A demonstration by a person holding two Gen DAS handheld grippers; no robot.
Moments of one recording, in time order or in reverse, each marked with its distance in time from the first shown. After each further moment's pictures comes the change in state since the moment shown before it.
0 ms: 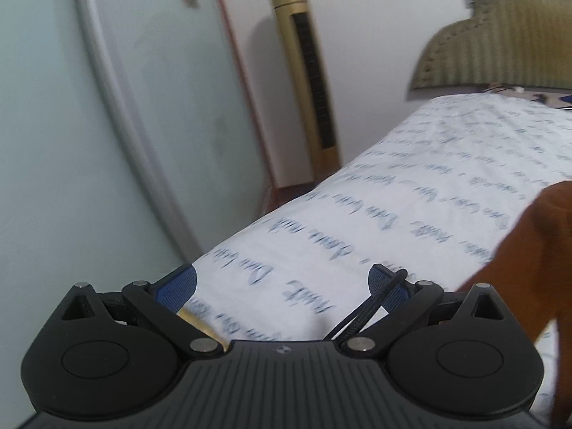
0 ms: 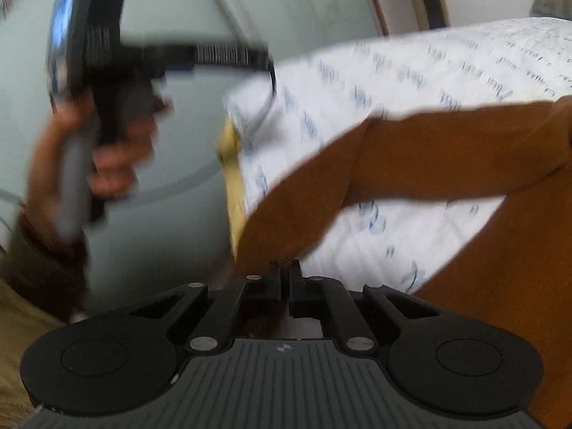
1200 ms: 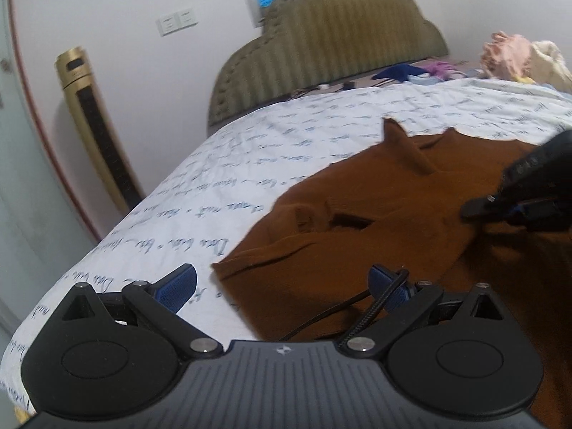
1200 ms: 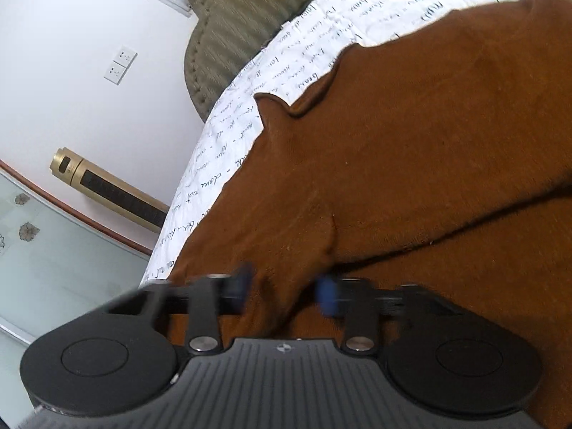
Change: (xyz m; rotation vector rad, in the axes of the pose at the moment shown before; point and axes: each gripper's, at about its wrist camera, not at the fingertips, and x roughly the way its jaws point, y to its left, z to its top) left arm -0.044 -0.190 -0.027 0.349 -0.163 -0.466; right arm -0.135 -0.164 -0.099 0.936 -0.640 -0.419
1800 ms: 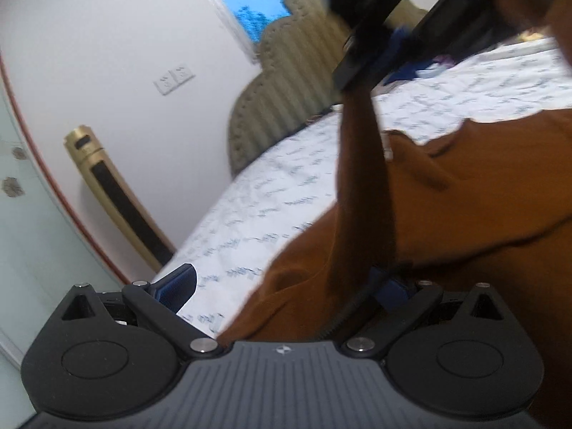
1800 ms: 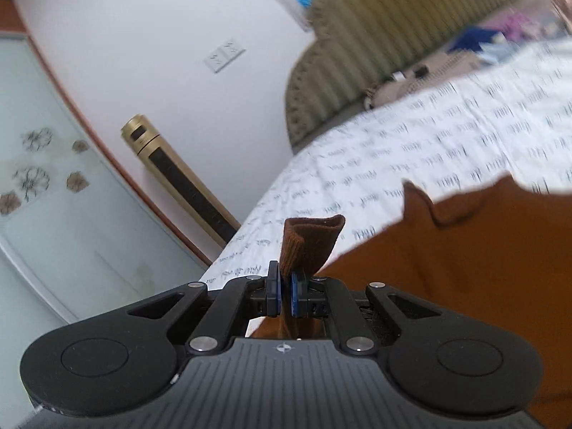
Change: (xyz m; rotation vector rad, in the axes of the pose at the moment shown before) left arm 0.056 -0.062 0.030 0.187 -0.104 0.224; right arm 0.014 0.124 0.059 -0.359 -0.088 0.149
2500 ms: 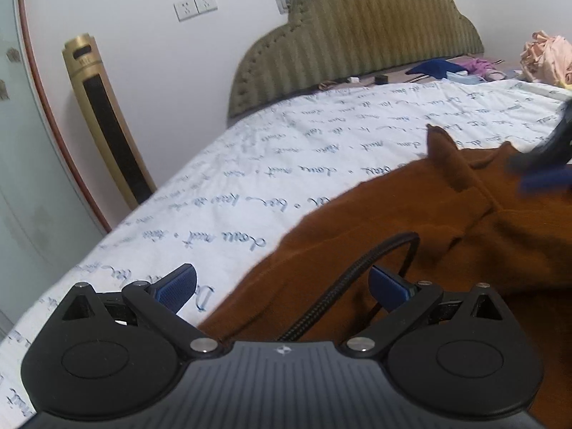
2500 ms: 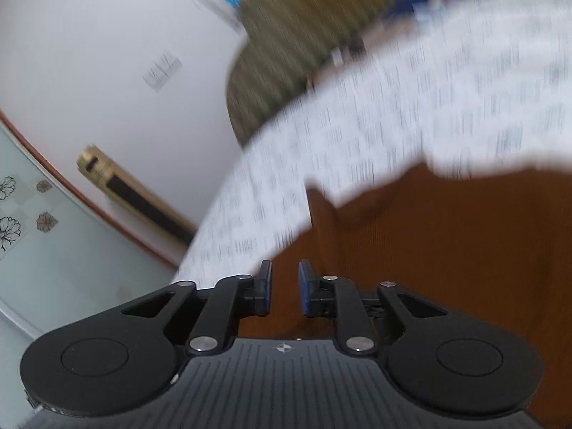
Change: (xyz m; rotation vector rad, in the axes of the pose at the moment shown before) left arm 0.043 0.051 0.000 -0.250 0.166 -0.139; right arm 0.013 -0.119 -0.012 0.302 0.139 -0.045
